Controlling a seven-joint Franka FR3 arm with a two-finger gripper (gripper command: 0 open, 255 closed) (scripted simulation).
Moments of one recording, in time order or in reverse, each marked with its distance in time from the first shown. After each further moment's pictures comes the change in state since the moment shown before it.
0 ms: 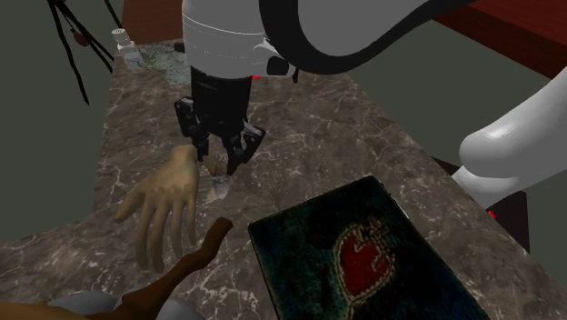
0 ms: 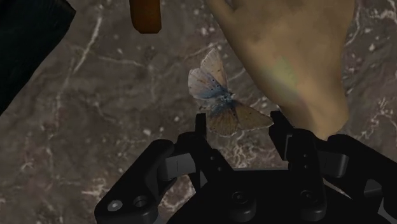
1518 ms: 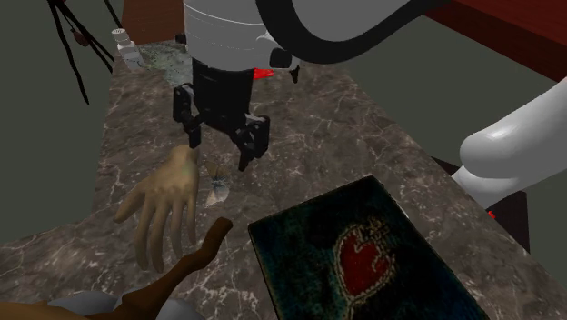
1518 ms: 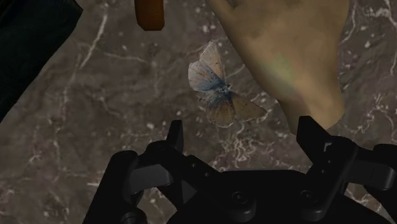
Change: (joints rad) arm 0.018 -0.083 -0.062 0.008 0.102 -0.035 -0.069
